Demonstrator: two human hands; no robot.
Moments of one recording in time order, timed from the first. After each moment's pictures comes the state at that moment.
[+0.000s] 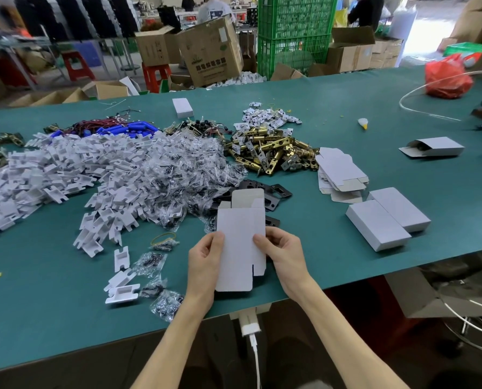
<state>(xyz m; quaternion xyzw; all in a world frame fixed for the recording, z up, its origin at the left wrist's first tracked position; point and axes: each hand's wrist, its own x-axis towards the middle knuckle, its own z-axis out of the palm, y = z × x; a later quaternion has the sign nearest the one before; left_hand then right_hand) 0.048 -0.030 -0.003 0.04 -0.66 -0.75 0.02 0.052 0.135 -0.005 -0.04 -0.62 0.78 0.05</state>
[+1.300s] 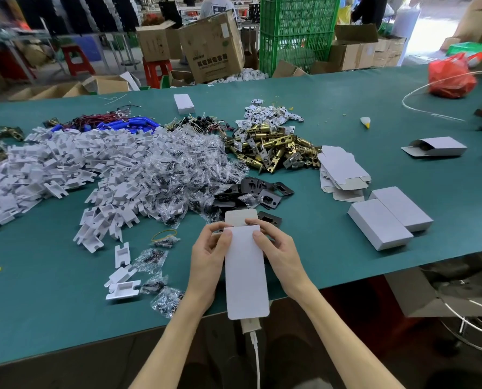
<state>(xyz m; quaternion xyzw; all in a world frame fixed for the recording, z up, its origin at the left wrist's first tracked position) 0.050 -0.032 0.002 -0.02 -0.65 -0.76 0.01 0.060 0.127 0.009 0.00 -0.68 0.73 0.03</state>
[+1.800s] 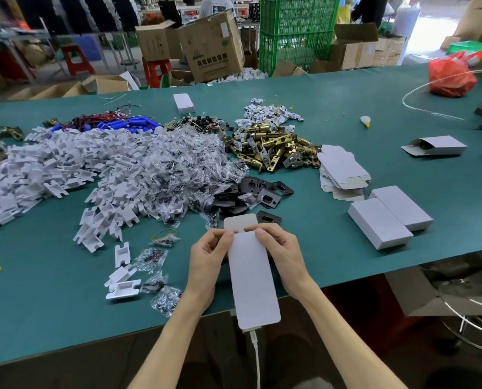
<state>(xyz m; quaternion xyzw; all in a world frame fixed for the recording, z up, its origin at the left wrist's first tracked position) 0.048 -0.035 -0.002 -0.02 -0.65 -0.76 0.00 0.062 0.130 0.013 -0.01 -0.66 0.75 0.04</state>
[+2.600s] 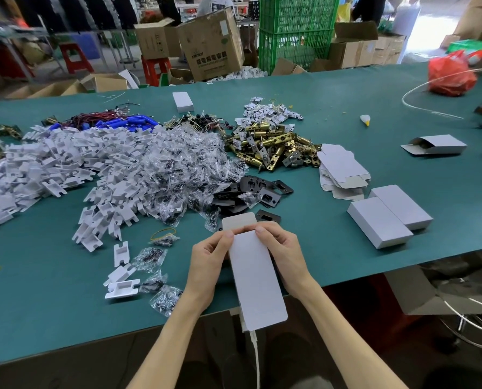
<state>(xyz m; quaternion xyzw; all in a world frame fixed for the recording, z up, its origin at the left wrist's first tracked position) 0.051 -0.036 0.001 -0.06 -0.67 -0.74 -0.04 0.061 0.132 0.014 0.01 -0.65 0.76 0.04</state>
